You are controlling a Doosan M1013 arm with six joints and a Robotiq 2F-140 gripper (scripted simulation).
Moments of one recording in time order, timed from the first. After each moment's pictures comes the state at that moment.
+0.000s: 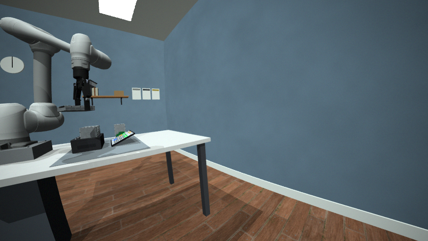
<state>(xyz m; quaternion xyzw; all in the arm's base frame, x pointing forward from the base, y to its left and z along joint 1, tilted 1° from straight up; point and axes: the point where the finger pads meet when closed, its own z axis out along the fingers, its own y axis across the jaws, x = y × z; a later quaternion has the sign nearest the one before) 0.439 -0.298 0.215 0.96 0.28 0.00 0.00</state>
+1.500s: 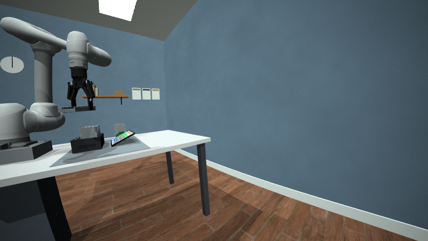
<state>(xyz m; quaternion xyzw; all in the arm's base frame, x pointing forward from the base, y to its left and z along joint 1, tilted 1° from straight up) 0.438 -0.298 0.214 0.88 0.47 0.03 -0.01</state>
